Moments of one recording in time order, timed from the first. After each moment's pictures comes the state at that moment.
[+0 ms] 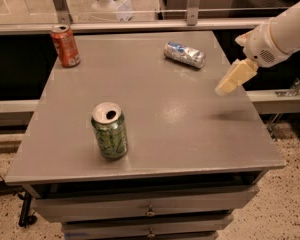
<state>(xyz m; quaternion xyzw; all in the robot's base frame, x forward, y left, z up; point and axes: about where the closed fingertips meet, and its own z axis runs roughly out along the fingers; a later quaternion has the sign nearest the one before) 0.612 -0.215 0.903 -0.52 0.78 0.04 0.33</state>
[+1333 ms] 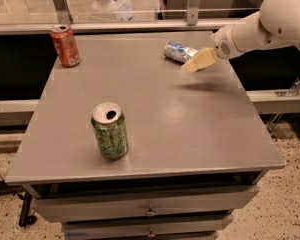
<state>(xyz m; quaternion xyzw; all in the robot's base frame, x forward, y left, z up) 0.723 -0.157 0.875 -0.42 0.80 0.13 0.41</state>
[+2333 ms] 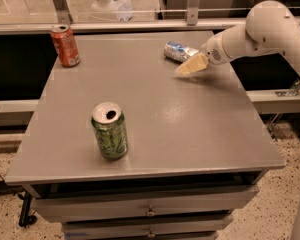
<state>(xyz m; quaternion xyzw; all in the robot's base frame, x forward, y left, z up) 0.743 -0.147 0.841 -0.40 0.81 0.13 0.41</state>
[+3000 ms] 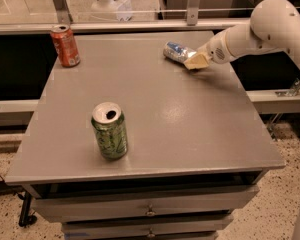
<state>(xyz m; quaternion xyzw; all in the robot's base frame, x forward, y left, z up) 0.739 -0.152 0.847 -0.42 0.80 0.13 0.41</state>
